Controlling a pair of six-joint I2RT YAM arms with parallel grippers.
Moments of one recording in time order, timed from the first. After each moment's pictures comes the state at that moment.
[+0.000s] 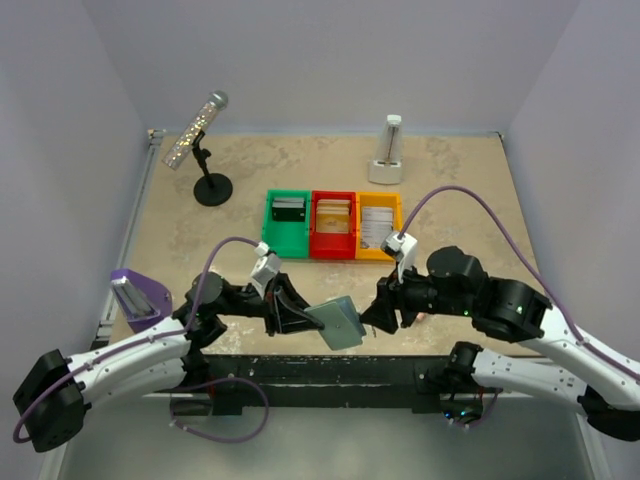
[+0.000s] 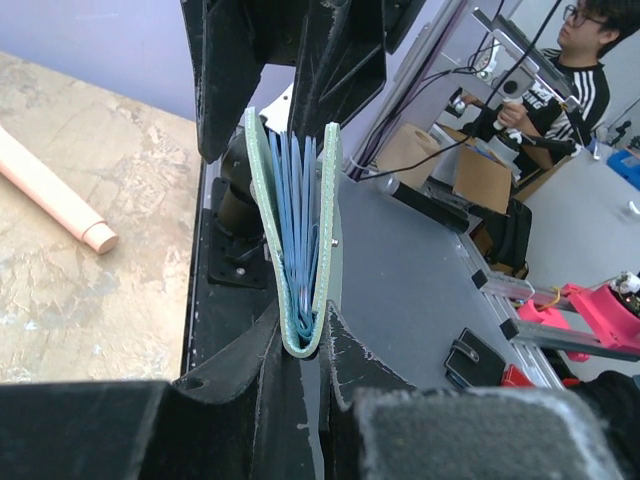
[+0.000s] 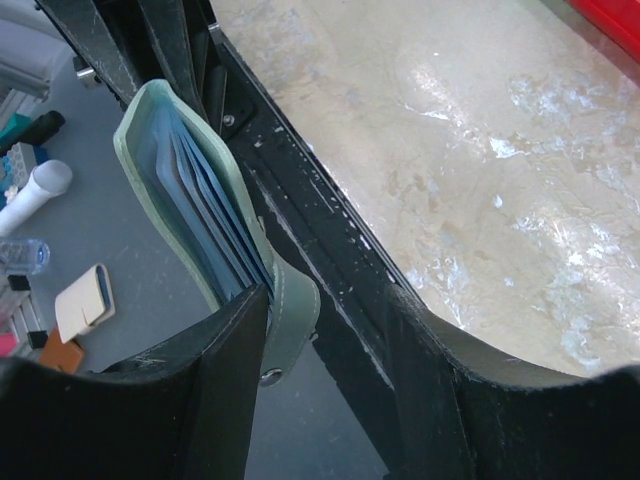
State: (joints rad) left arm -0.86 0.80 0.30 0.71 0.80 -0.64; right arm 1.03 0.76 1.00 -0.80 -0.15 0.44
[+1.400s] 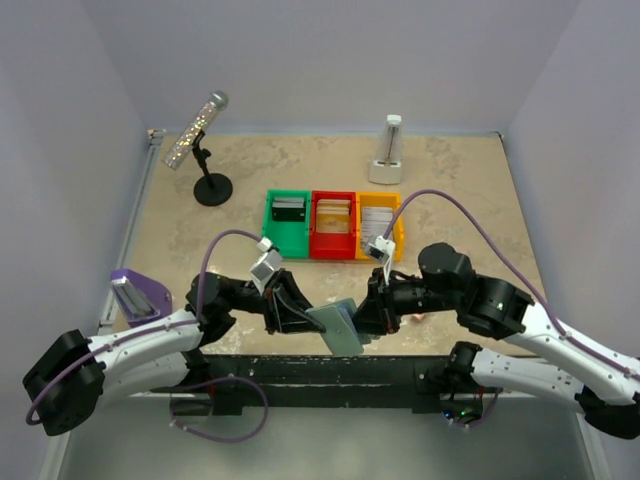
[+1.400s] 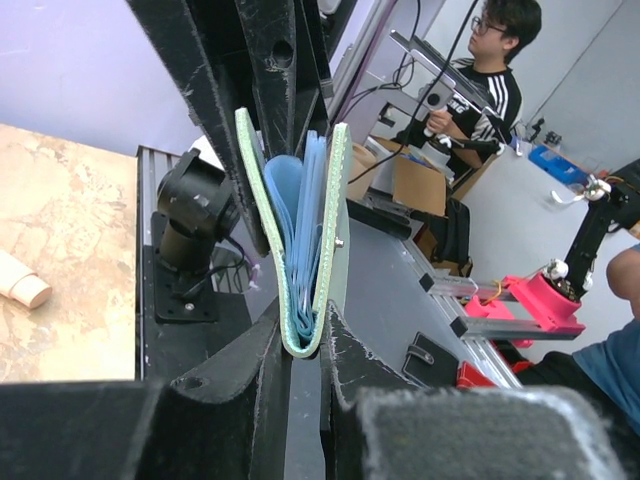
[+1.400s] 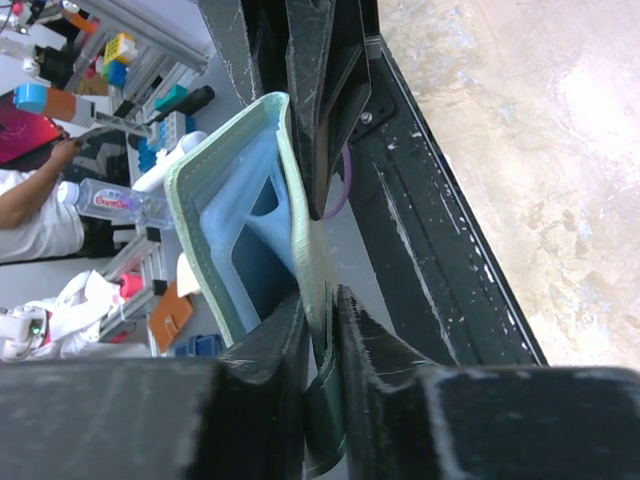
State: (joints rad) left arm -0.85 0.97 0.31 1.09 0.91 -0.83; right arm 1.02 0.78 0.92 -0.57 -0.46 0.54
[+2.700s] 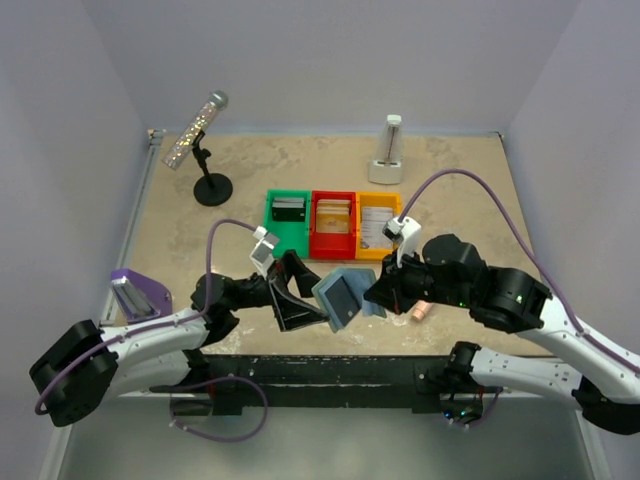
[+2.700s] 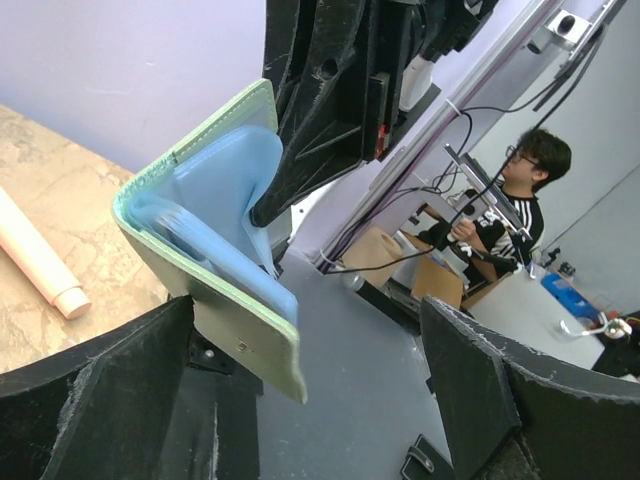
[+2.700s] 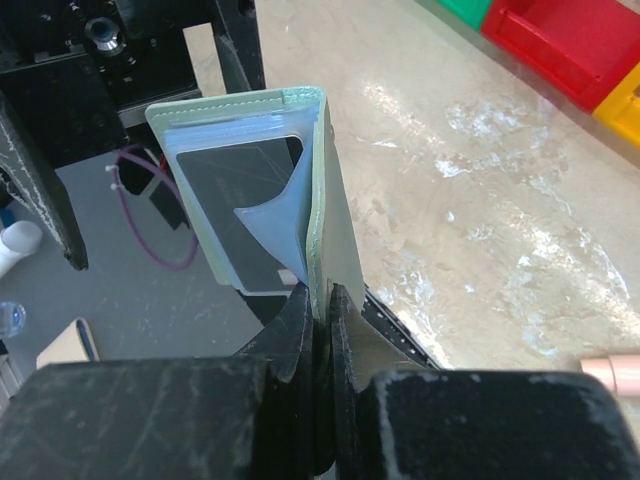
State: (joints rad) left arm -0.85 1.04 0.28 1.17 0.66 -0.96; right arm 1.02 0.82 1.12 -0.85 -0.03 0.46
